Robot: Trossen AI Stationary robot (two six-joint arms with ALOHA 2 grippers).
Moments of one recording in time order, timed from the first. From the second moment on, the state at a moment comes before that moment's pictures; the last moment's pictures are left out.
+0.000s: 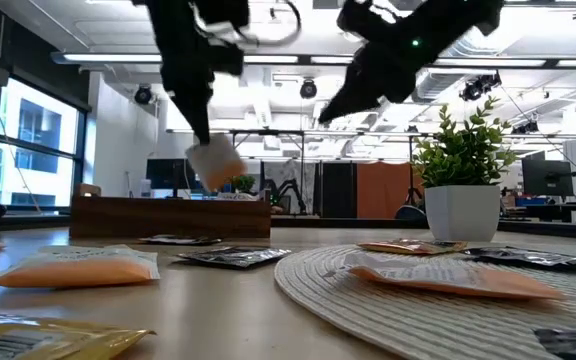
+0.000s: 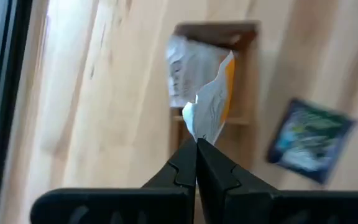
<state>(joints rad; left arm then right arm) 0.19 1.53 1.25 -0.93 -0.20 0.02 0.07 1.49 0.86 0.08 0.44 -0.16</state>
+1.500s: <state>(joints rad) 0.17 1.78 1.32 -0.83 -0.40 0.16 0.05 1.25 0.58 0.38 0.26 -0.18</state>
